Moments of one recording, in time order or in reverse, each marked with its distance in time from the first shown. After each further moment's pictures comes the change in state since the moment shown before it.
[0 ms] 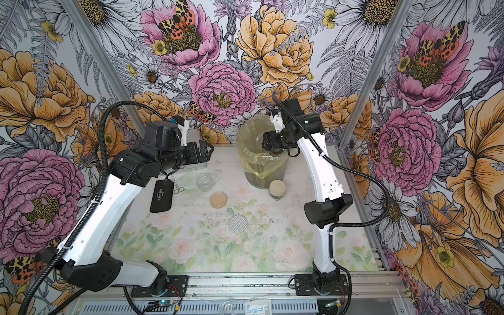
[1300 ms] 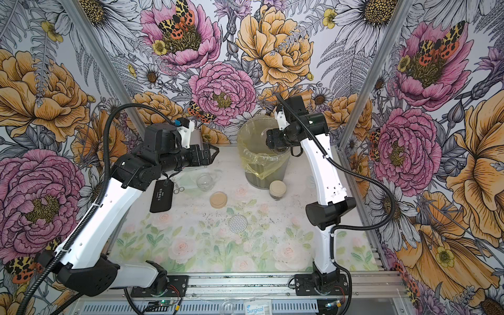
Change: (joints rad) left arm -0.001 -0.039 -0.079 0.100 0.128 0.041; right arm 0.003 -0.026 0.014 -0.008 0.101 0.002
